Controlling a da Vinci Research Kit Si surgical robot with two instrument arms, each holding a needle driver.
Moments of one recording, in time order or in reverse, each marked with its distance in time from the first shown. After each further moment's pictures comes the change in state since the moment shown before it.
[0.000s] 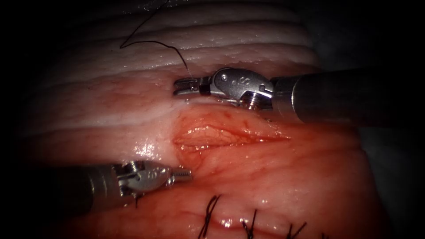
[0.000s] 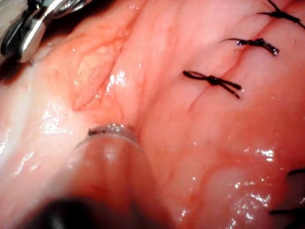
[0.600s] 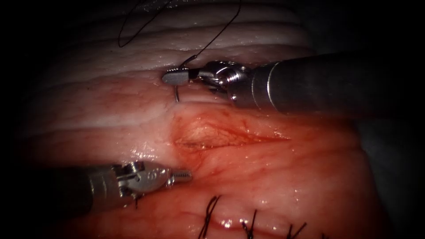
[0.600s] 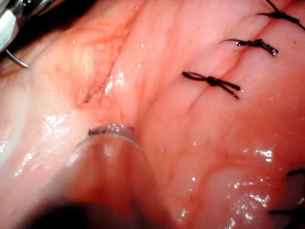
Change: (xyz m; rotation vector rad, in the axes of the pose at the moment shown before) right arm -0.002 -0.003 0.002 0.074 -0.214 0.859; left arm 0.000 0.000 0.000 -0.006 0.000 -0.001
